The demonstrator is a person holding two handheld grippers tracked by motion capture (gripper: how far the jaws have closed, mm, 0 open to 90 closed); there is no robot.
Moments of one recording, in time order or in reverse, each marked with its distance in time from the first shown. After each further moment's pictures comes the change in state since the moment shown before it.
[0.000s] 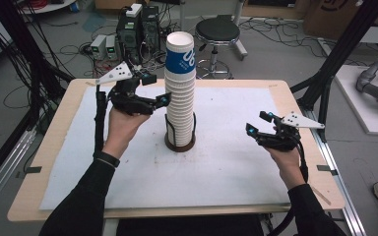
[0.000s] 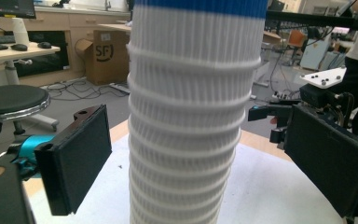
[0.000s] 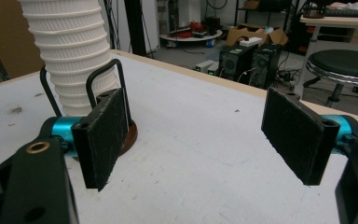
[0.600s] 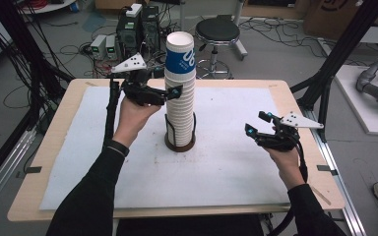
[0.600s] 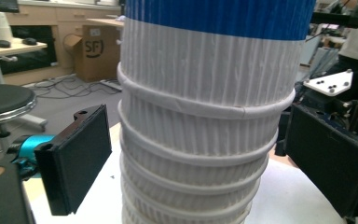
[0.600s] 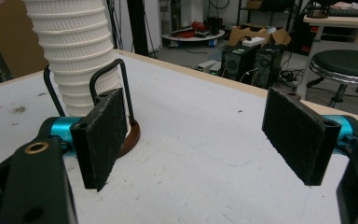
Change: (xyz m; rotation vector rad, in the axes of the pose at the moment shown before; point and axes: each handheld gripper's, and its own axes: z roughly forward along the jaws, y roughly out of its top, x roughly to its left) left arm 0.010 0.006 0.031 0.021 -0.043 -0.012; right arm 0.001 0.000 0.002 -0.002 0.009 -0.006
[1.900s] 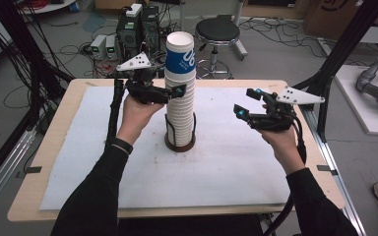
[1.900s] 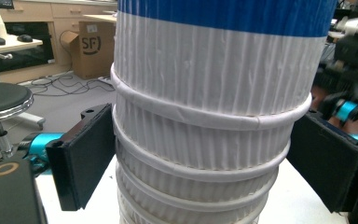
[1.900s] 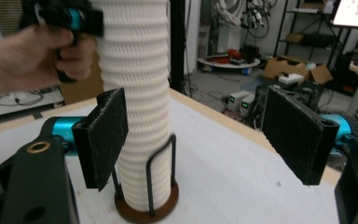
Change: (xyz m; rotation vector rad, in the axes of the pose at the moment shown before) left arm 0.002 0.001 0.008 0.019 -0.002 0.010; right arm 0.031 0.088 0.012 -0.084 0.163 -0.093
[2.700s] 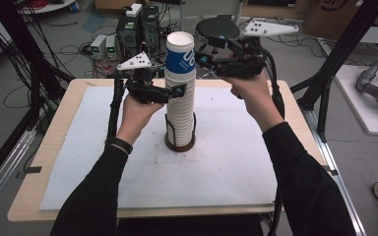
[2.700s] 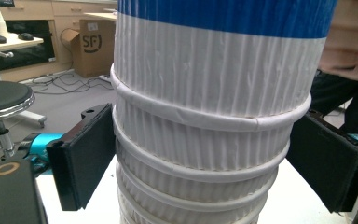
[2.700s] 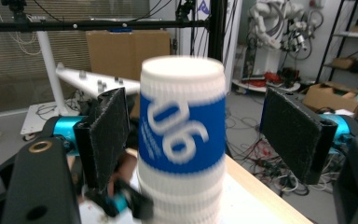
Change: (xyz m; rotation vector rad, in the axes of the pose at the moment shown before) left arm 0.000 0.002 0.000 0.012 0.005 0.002; right arm 0.026 0.136 0.081 -0.033 0.158 -0.005
